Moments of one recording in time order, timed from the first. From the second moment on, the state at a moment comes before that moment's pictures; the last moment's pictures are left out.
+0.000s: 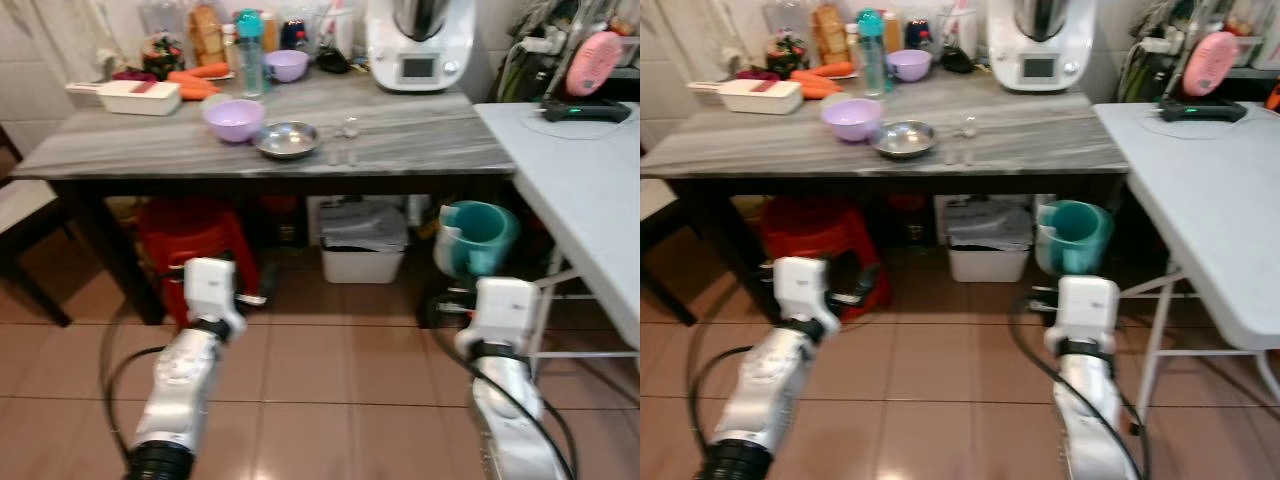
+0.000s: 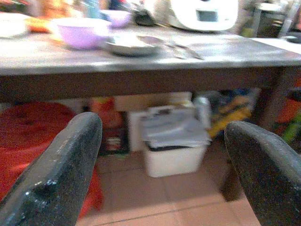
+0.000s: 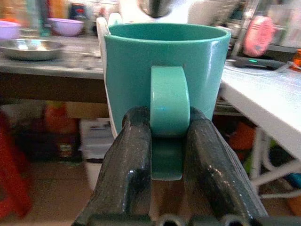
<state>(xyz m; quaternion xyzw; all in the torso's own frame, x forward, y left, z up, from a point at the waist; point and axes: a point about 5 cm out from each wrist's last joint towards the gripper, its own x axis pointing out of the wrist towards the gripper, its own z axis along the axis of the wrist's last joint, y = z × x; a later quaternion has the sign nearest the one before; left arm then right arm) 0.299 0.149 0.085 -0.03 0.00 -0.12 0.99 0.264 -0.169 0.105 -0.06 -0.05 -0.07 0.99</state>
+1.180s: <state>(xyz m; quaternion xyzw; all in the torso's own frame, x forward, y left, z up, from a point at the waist) 0.300 0.139 0.089 -0.02 -0.02 -0.15 0.99 0.260 -0.190 0.103 -0.07 -0.04 -0.09 0.99</state>
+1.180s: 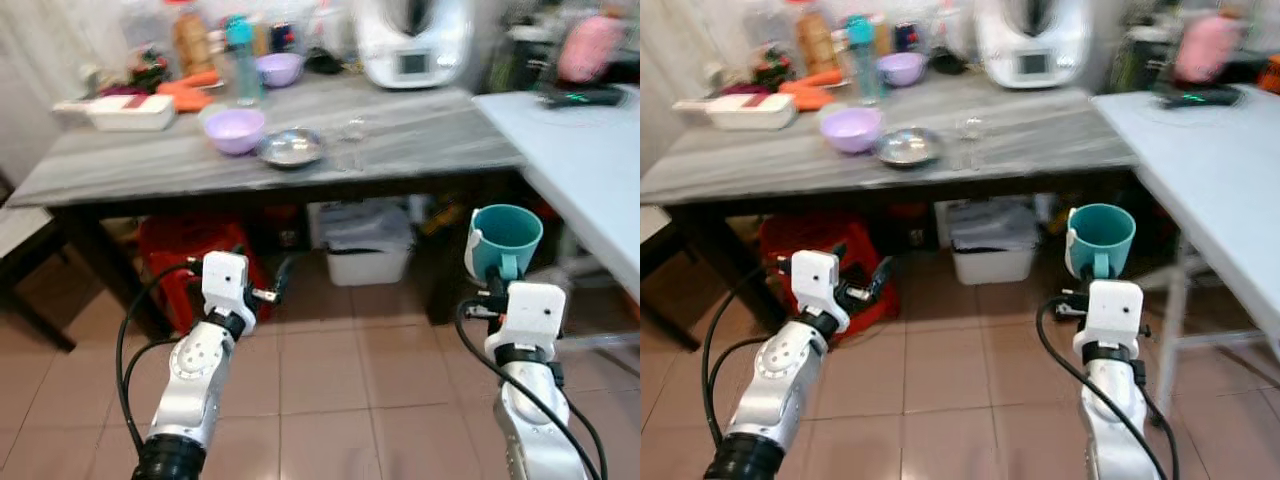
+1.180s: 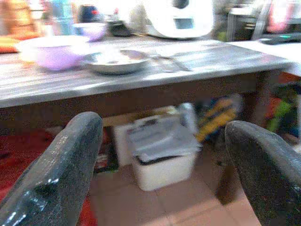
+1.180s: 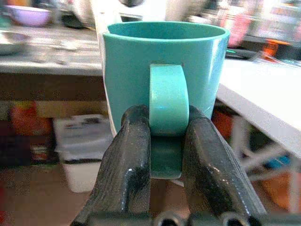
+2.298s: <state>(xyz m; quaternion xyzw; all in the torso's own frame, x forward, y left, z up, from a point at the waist) 0.288 0.148 0.089 -0.02 -0.02 -0.14 0.99 0.262 -0.182 0.111 -0.08 -0.06 -0.08 0.99</state>
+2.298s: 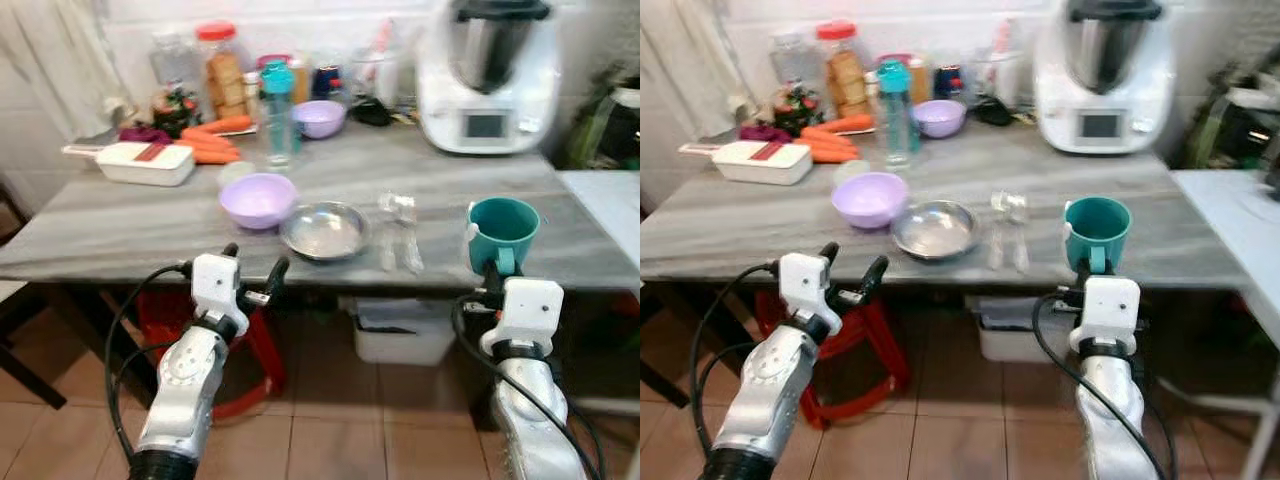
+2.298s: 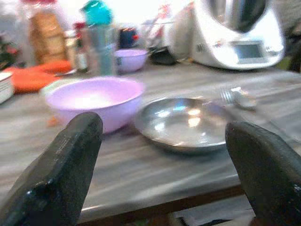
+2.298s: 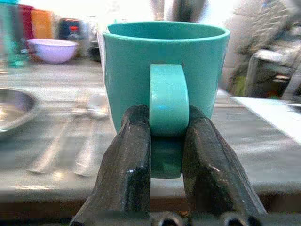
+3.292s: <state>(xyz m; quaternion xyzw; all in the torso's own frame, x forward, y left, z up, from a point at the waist) 0.256 0.161 0.083 -0.01 -0.01 -0.15 0.99 0.264 -0.190 0.120 -0.09 -0.08 -0.07 0.99</state>
